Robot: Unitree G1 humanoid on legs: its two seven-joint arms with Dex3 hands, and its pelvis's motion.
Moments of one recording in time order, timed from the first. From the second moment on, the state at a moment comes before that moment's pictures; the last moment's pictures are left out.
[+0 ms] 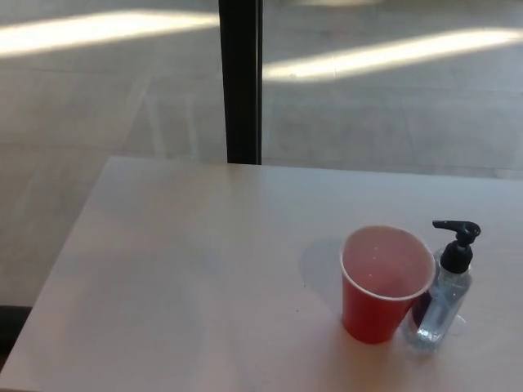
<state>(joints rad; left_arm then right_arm) 0.05 0.46 0.27 0.97 0.01 0.11 0.05 0.38 -0.31 -0.50 0.50 0.16 0.16 0.03</state>
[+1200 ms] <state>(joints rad) -0.03 0.55 0.47 1.19 -0.07 0.09 0.07 -0.48 -0.49 -0.73 -0.25 0.58 0.55 -0.17</state>
